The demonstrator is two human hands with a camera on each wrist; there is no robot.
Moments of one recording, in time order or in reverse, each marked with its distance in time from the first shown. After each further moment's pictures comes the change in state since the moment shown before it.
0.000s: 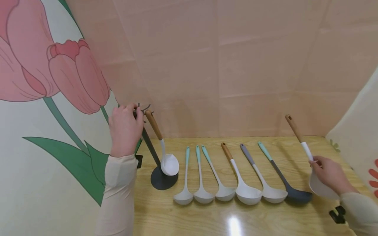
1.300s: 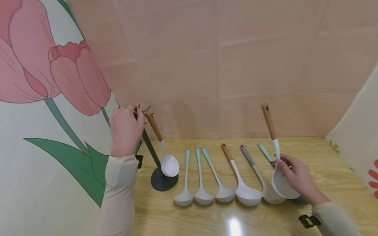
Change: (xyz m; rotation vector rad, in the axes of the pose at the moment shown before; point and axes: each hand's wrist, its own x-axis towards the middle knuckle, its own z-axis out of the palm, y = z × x) left_hand 0.002 0.003 -0.003 0.008 -0.020 -0.021; right_hand -0.011 -0.139 0.022 0.328 0.122 -0.071
